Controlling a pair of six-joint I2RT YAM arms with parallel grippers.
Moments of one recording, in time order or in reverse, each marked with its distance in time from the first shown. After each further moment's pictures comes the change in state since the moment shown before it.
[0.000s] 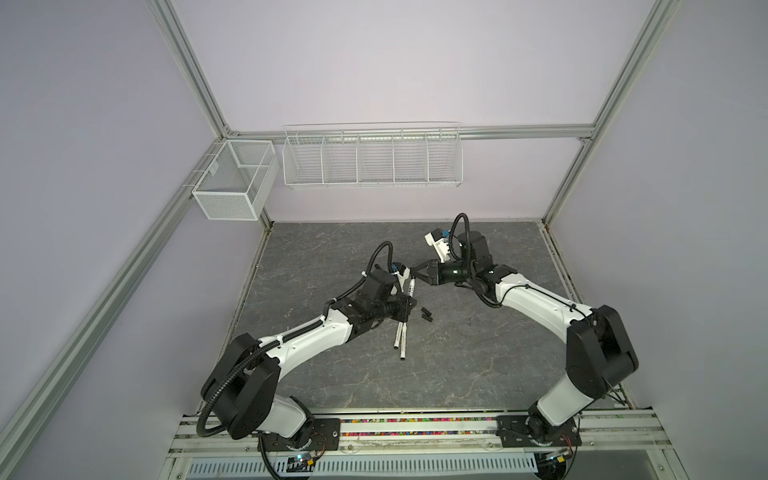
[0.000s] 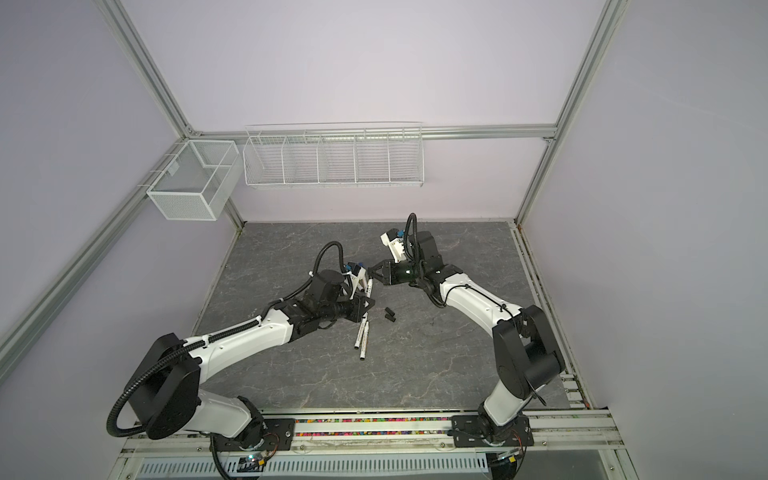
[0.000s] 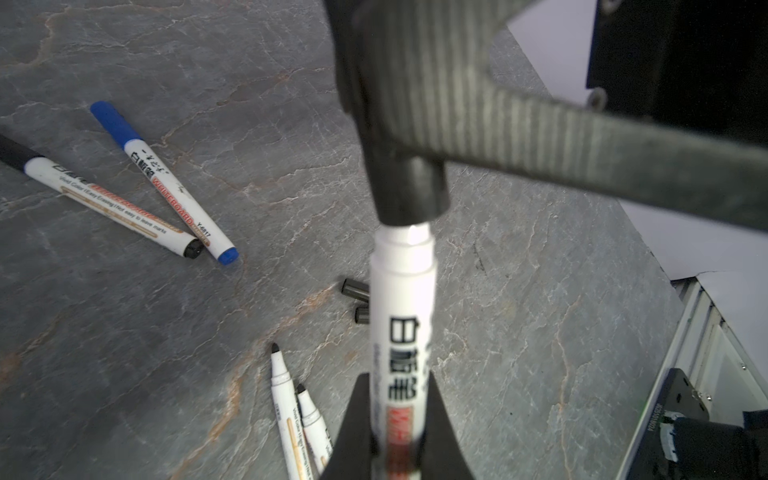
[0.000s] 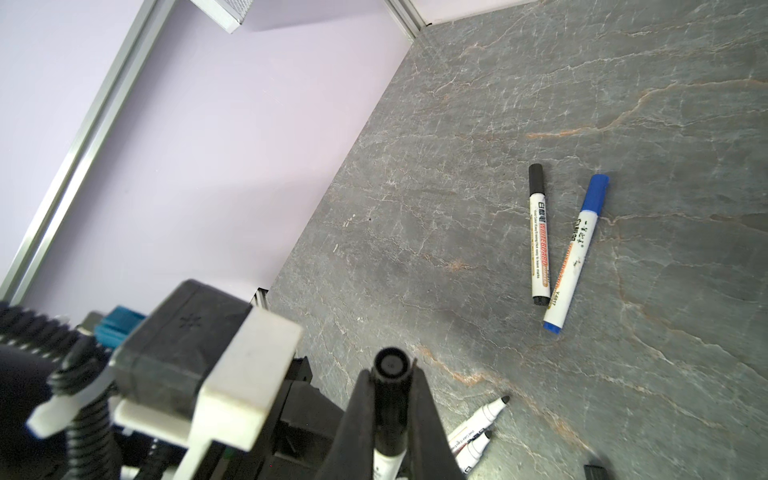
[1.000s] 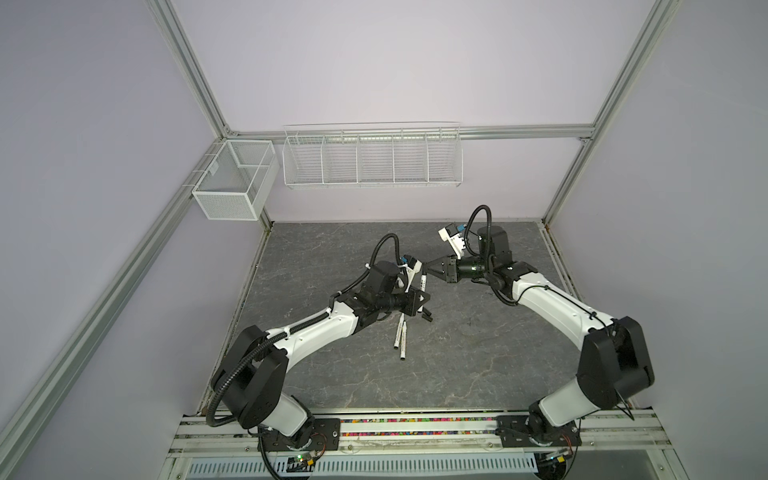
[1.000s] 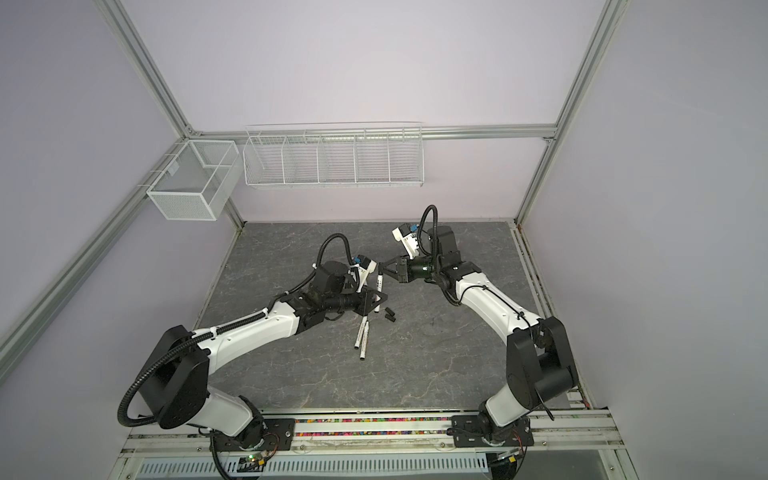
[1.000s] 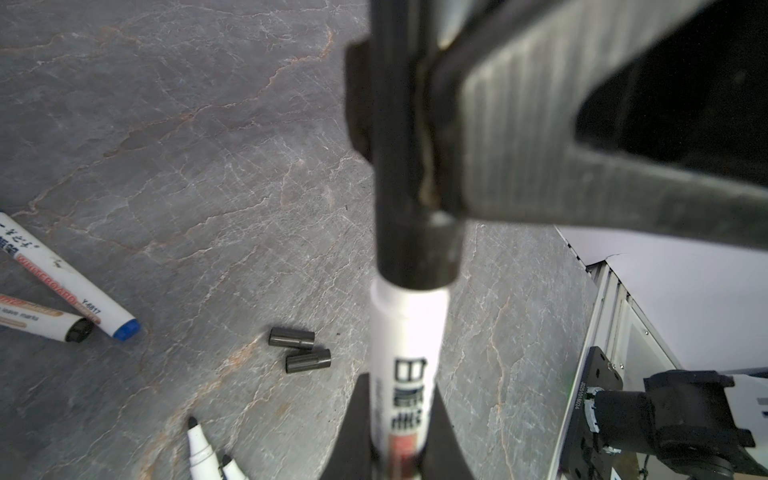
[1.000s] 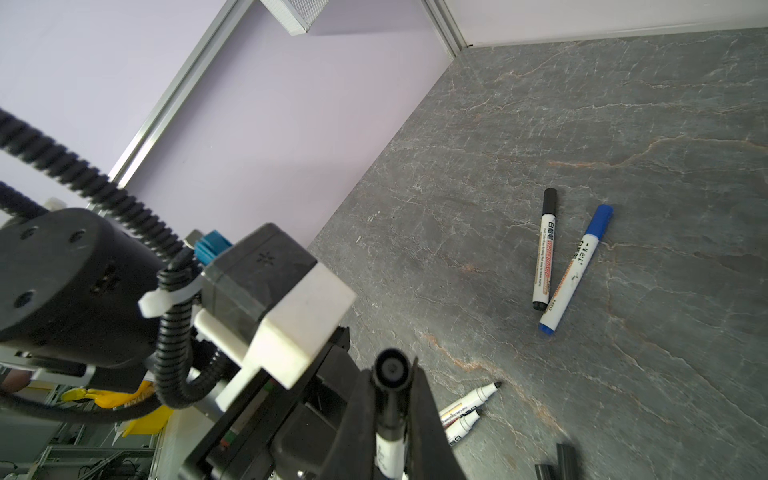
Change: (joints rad) left arm 0.005 0.060 0.082 0.064 0.150 0.030; right arm -0.092 -0.084 -0.005 -0.085 -0.164 -0.151
